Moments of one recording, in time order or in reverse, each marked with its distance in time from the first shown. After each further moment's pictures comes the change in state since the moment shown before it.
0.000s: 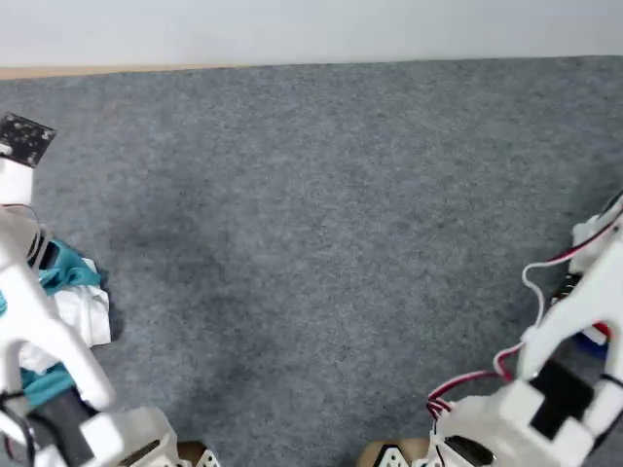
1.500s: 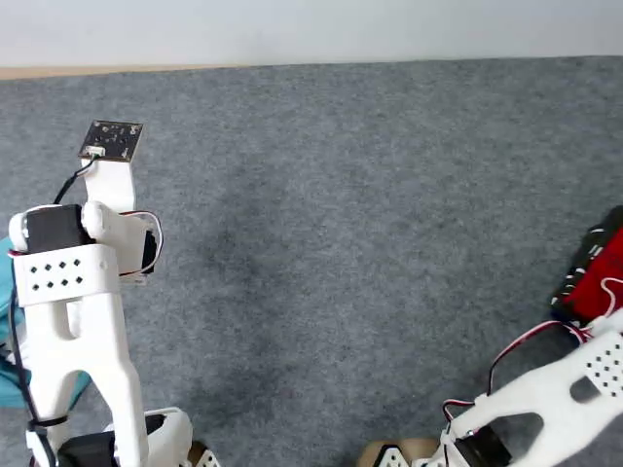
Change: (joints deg) left arm 26.0 -17.8 14.2 11.1 39.2; right arm 17.7 66.0 -62.1 -25.5 4.5
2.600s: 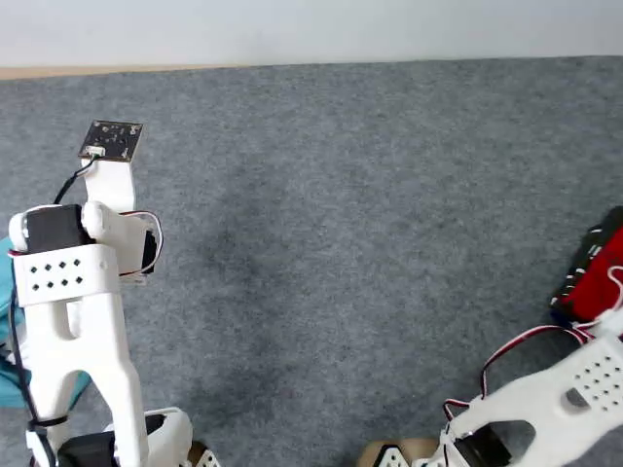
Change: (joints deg) left arm 0.0 0.0 0.0 0.0 0.0; right arm -0.6 -21.6 24.4 8.9 0.0
